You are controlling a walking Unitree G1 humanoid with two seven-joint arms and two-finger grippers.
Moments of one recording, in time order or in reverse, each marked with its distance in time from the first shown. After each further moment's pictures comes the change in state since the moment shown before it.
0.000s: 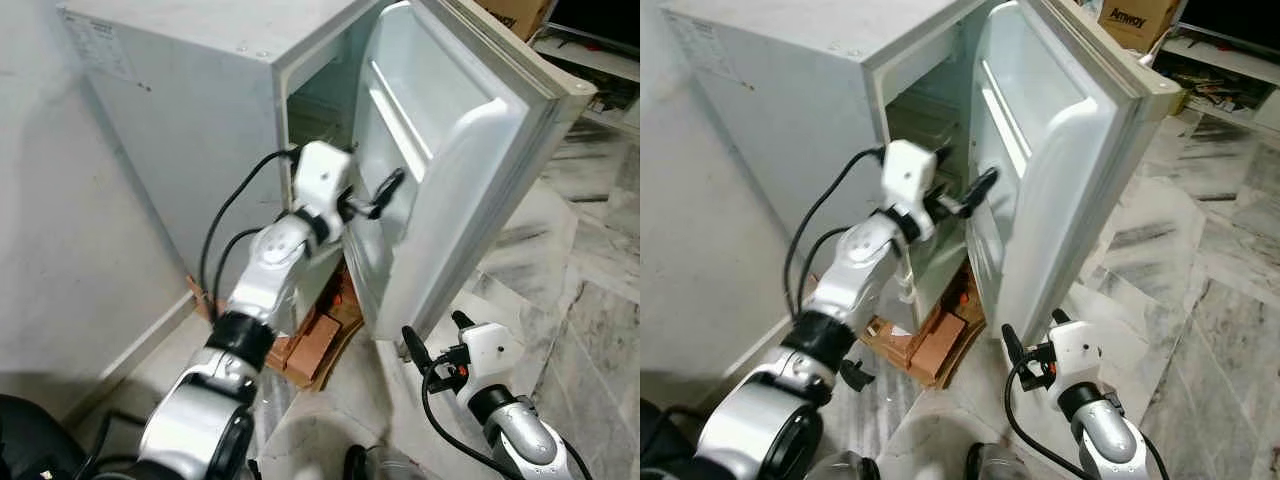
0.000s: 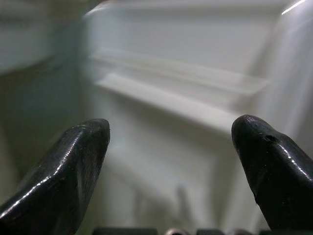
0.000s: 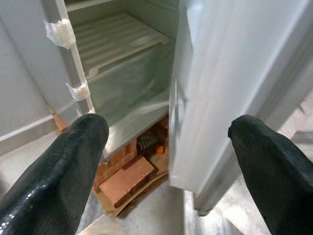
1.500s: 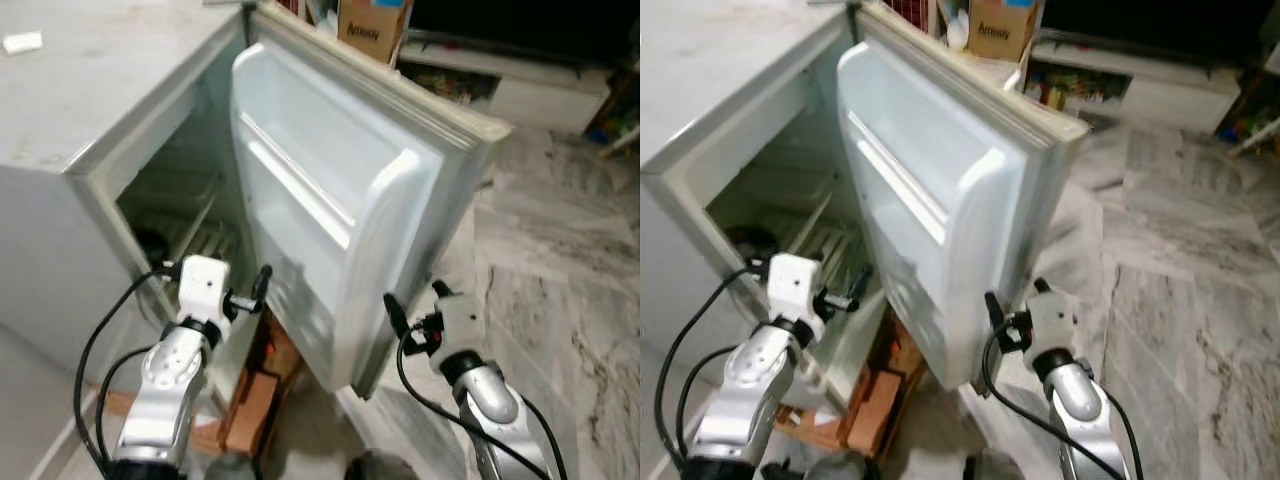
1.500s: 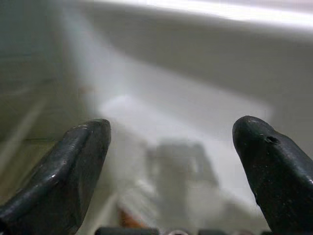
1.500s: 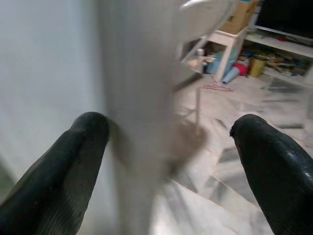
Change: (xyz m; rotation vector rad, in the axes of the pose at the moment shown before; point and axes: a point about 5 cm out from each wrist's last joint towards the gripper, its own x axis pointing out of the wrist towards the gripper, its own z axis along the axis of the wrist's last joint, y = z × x) left arm -0.112 0.010 -0.045 0.019 0.248 0.221; right arm 0.038 0.003 0.020 -0.037 -0.097 -0.023
